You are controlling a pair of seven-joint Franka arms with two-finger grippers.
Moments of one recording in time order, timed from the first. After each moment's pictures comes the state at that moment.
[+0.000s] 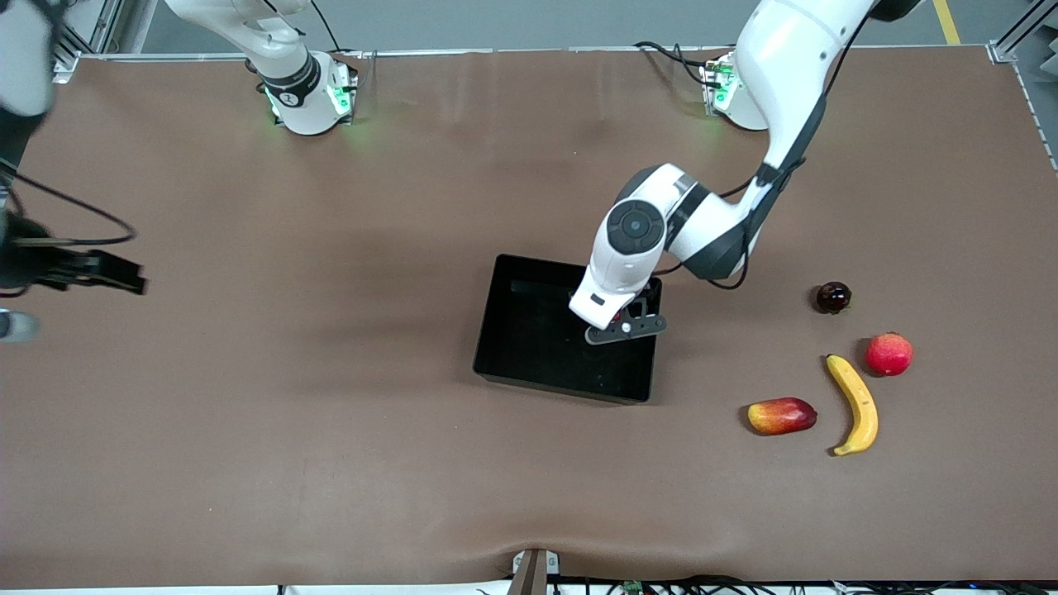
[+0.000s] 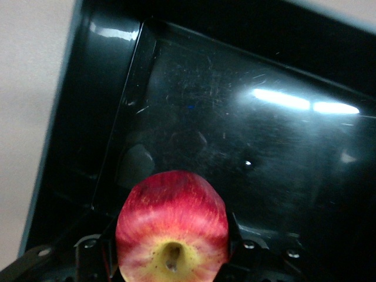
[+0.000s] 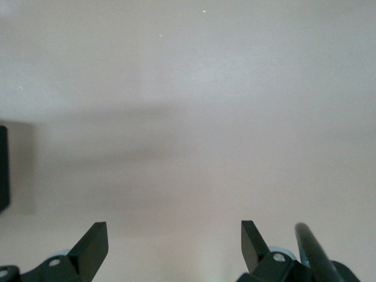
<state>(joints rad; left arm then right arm) -0.36 0.61 -0.31 -1.66 0.20 2.20 -0.89 0.07 0.36 -0.12 -1.10 0.01 1.36 -0.03</state>
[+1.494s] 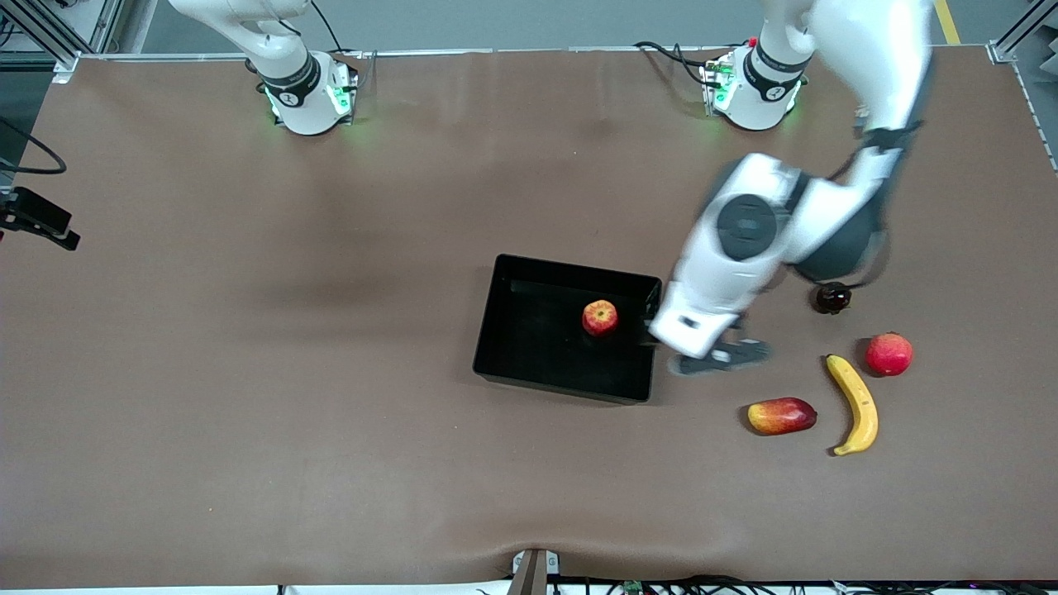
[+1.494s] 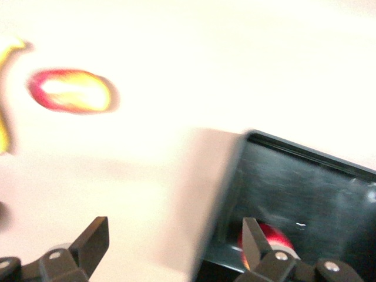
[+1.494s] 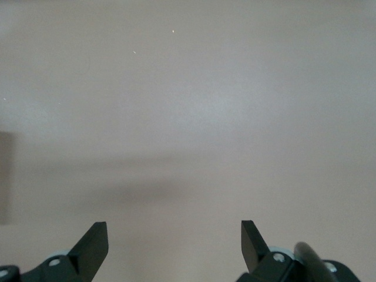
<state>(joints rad) -0.12 0.46 -0.30 -1.53 0.23 2.00 -0.60 -0.01 0.02 -0.10 -1.53 -0.02 1.62 -0.07</state>
